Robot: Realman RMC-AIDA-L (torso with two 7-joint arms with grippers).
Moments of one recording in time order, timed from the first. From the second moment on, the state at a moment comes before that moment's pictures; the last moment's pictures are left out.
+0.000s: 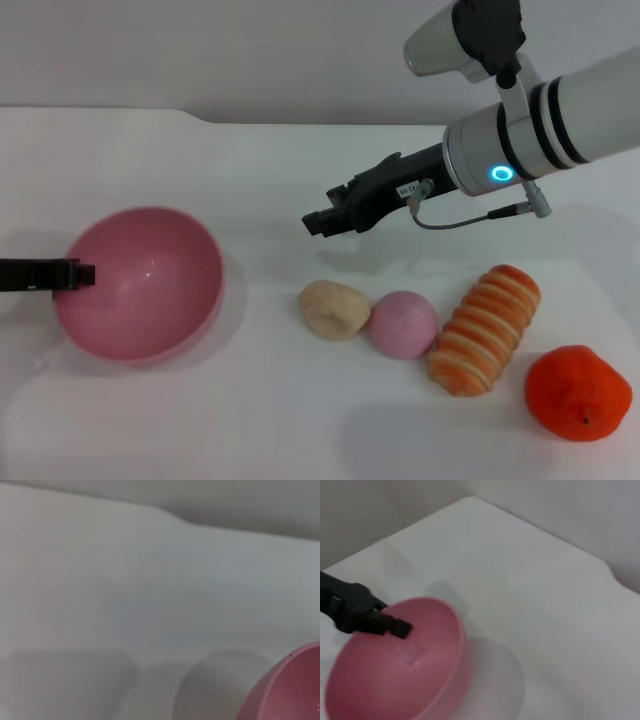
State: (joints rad) left arm -0.21 -2.06 1.19 1.34 2.37 1.21 -2.65; right arm 0.82 2.07 -1.42 -0.86 -2.09 -1.12 2.27
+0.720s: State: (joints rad) left arm -0.22 -2.06 1.19 1.37 2.39 1.24 -2.67; right arm 0.86 2.07 -1.40 -0.92 -2.35 -1.35 2.49
